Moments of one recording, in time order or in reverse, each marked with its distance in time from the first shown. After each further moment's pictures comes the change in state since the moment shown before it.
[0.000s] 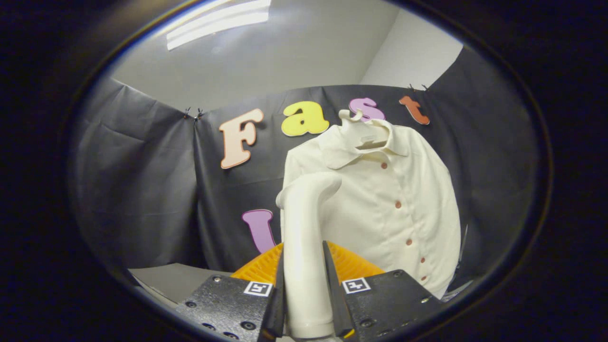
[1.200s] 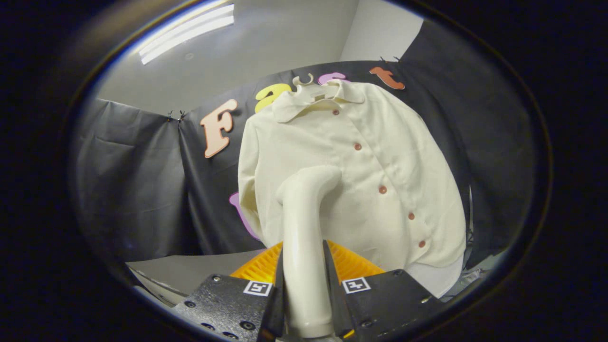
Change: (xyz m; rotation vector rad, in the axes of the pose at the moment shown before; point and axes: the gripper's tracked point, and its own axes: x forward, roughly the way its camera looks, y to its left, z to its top) arm -0.032 -0.069 -0.116 0.179 0.118 -0.005
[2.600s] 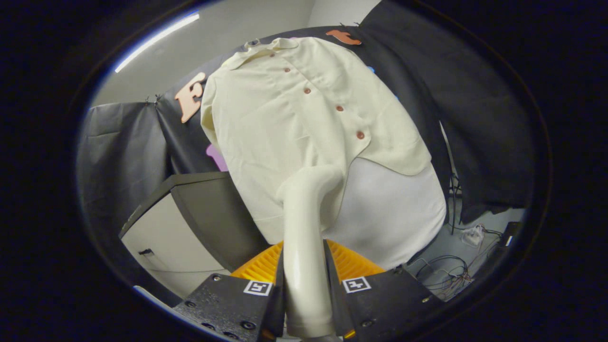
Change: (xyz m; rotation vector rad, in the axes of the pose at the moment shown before) arm -0.098 -0.086 -0.151 0.067 0.246 -0.104
